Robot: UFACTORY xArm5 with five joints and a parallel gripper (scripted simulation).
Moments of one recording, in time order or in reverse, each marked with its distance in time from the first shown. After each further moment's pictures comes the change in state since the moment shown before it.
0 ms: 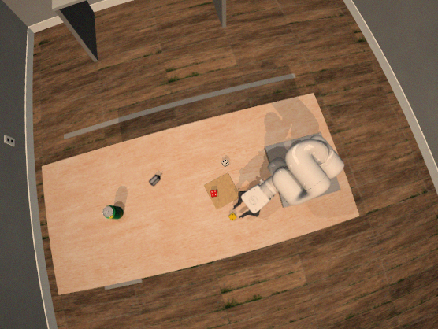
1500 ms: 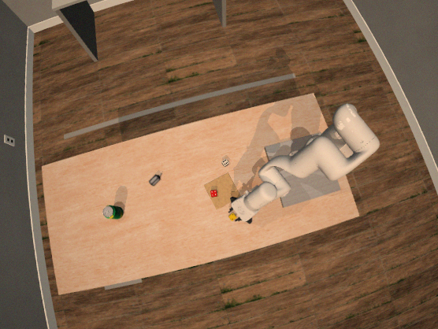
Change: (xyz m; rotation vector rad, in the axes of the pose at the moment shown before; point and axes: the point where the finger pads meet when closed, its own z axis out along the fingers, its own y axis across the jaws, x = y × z) arm -0.029 0.000 0.013 0.013 0.584 -0.017
